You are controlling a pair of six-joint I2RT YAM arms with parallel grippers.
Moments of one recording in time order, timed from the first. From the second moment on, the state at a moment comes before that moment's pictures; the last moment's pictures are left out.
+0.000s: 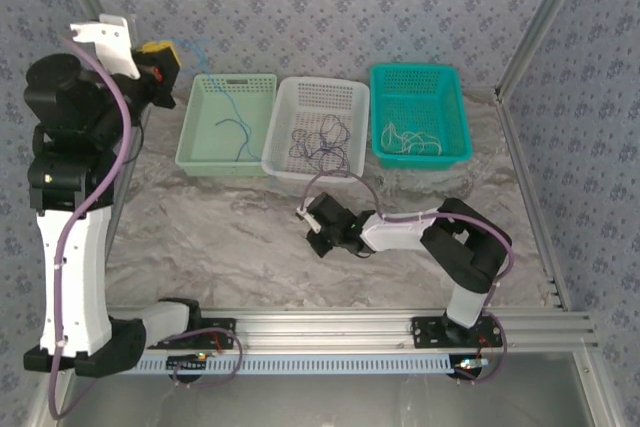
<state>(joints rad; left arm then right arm) -0.12 1.20 1.90 -0.68 0.24 -0.12 0.93 1.75 0.86 -0.05 0.03 0.10</state>
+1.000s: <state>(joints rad) 0.03 1.57 2.08 -0.73 0.35 -0.20 0.90 1.56 0.77 -0.26 0.00 0.27</state>
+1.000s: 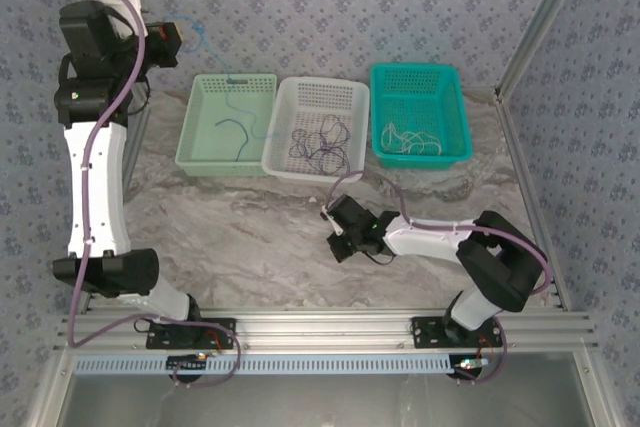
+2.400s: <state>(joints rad) 0.03 1.84 1.71 -0.66 0.38 -0.24 0.84 1.30 0.91 -0.45 0.00 0.36</state>
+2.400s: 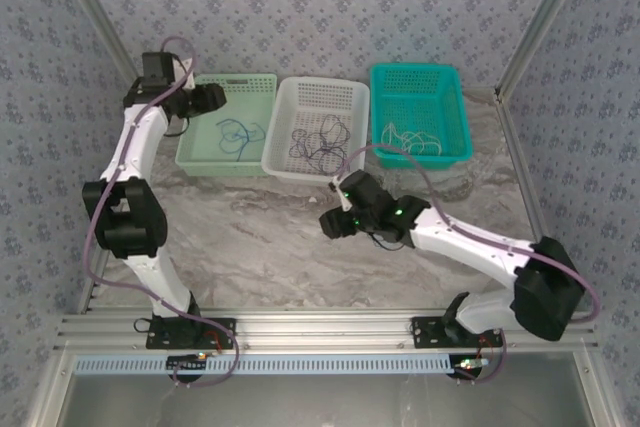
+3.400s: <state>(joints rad) -0.21 1.33 1.12 -0.45 0.33 -0.28 0.54 1.27 0.72 -0.72 -0.04 0.47</state>
